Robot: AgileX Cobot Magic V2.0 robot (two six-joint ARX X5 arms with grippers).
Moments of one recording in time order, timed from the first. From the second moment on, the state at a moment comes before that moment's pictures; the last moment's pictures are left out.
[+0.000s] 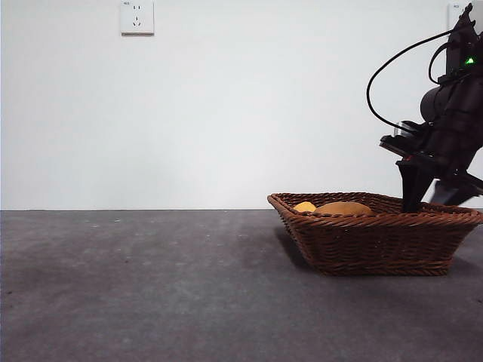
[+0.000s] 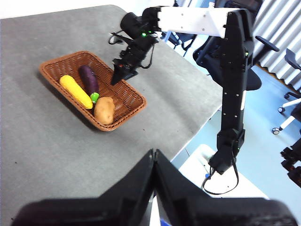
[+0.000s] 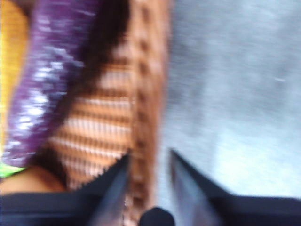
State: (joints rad) left arm -0.59 0.84 1.70 -1.32 0.36 -0.20; right arm -0.02 2.11 1.68 -1.02 -0.43 -0.06
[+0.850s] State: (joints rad) left arm -0.59 0.84 1.70 -1.32 0.20 -0.16; right arm -0.01 1.30 1.68 -1.17 -0.29 0.00
